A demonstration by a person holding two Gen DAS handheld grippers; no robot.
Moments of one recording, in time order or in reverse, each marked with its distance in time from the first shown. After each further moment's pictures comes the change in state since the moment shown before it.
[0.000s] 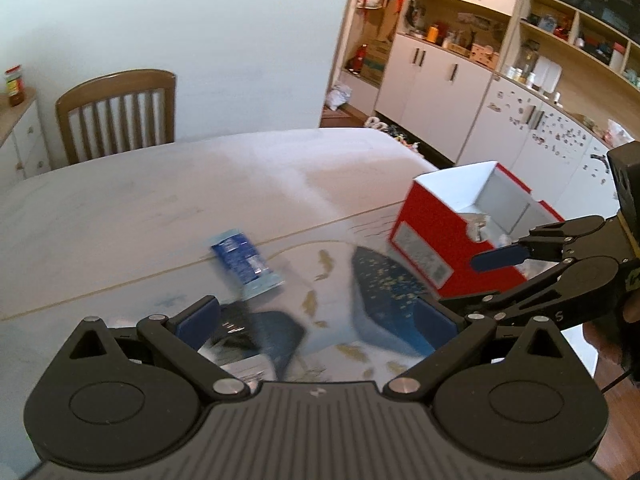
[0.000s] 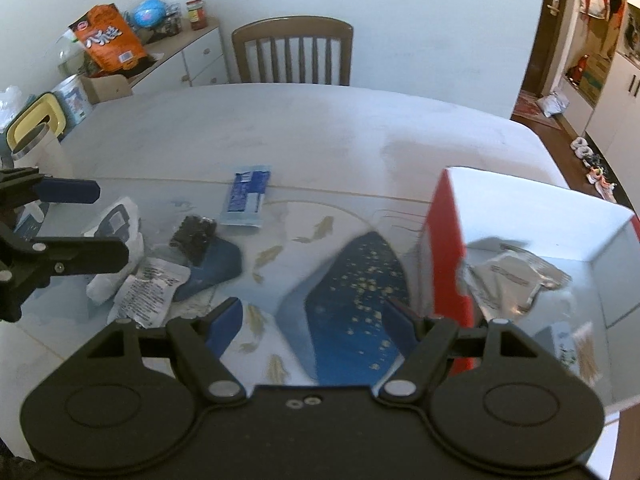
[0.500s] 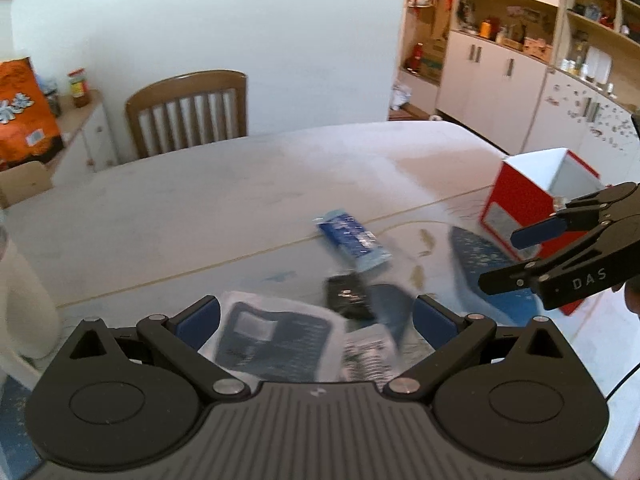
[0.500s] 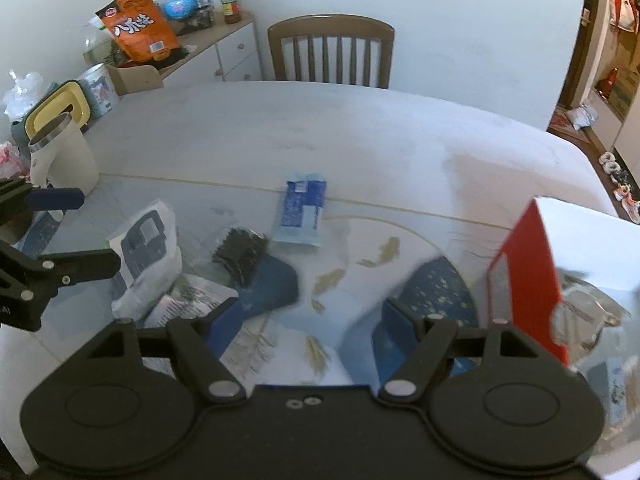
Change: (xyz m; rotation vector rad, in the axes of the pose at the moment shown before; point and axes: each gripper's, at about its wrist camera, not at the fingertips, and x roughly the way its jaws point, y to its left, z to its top) left arm -0.018 0.051 -0.028 0.005 -0.015 0.209; right arm 0.034 0.043 0.021 -0.038 -0.010 0.064
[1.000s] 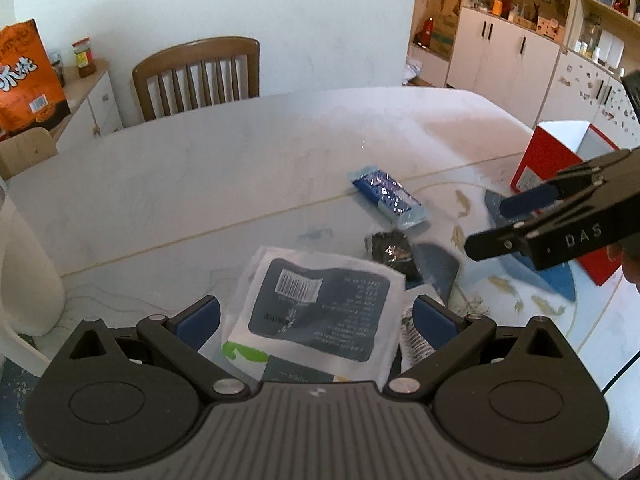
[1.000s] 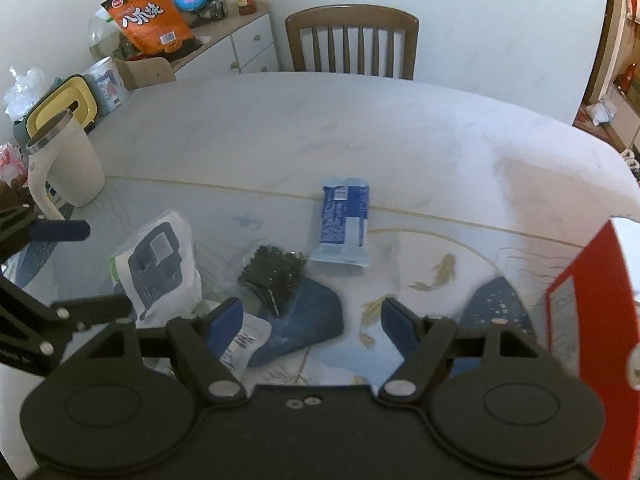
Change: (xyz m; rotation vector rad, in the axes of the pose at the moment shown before) left arm 0.031 0.034 -0.022 -0.001 0.089 -0.006; right arm 0.047 0.024 0.018 0.014 0.034 0.038
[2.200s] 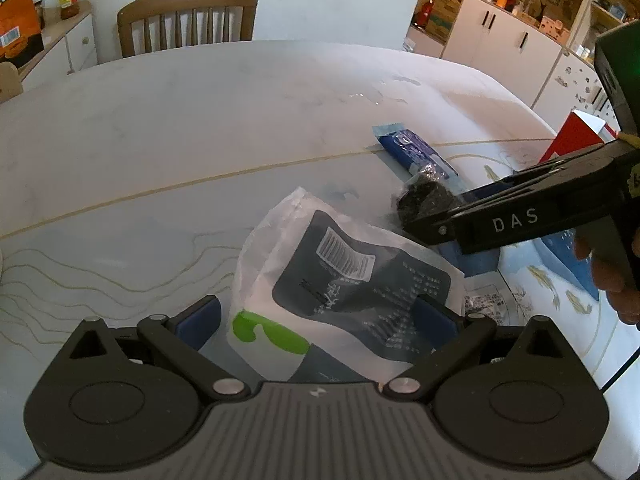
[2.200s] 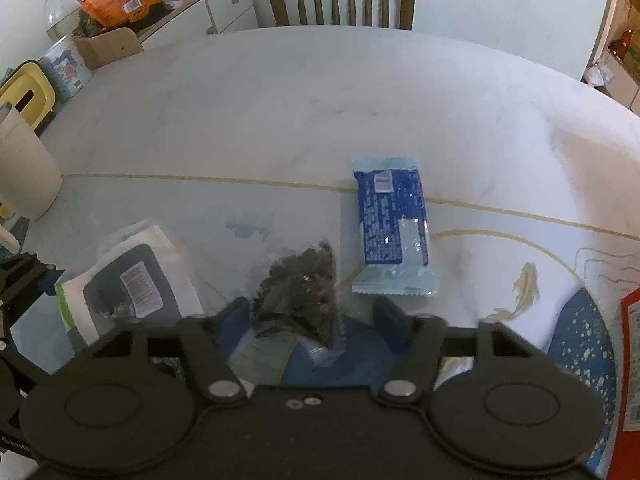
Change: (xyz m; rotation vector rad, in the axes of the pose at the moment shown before) left arm 0.066 0.036 -0.012 -0.087 0.084 -0.099; right arm 0.080 0.020 0.024 0.086 0.100 -0.061
